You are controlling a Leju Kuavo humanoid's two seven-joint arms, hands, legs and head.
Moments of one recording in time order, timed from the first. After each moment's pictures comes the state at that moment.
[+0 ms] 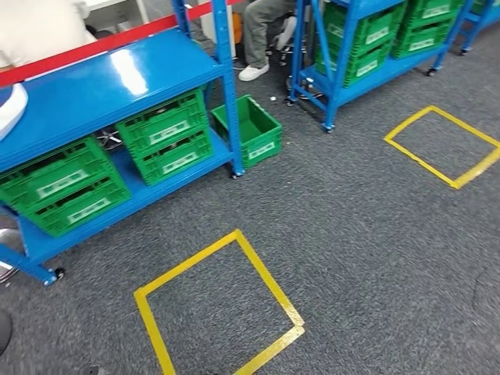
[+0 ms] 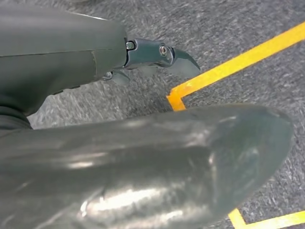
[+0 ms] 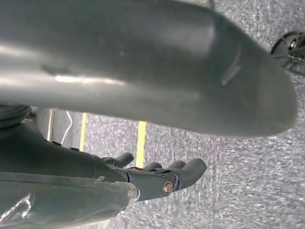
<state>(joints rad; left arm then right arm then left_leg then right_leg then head) -0.06 -0.05 1.43 -0.22 -1.22 -0.10 -0.34 -0.04 0.09 -0.96 -0.20 1.55 0.03 0.06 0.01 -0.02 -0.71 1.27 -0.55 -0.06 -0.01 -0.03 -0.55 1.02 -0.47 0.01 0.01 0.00</state>
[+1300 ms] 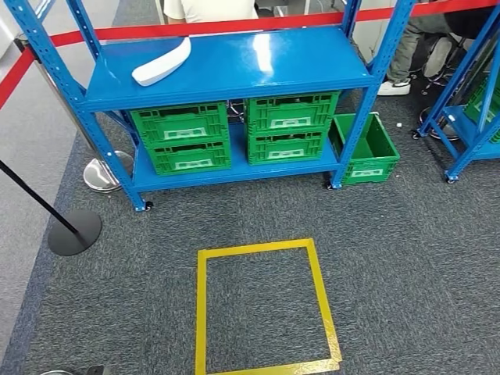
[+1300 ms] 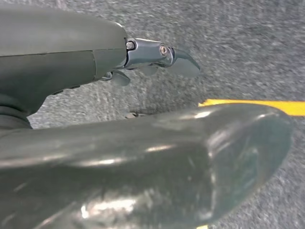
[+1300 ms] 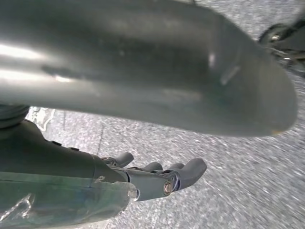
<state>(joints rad) -0.06 -0.07 1.43 -0.22 -1.22 -0.09 -0.33 -0.05 0.09 -0.95 -0.20 1.54 -0.01 0.03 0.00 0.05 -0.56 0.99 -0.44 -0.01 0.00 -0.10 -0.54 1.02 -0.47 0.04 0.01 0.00</state>
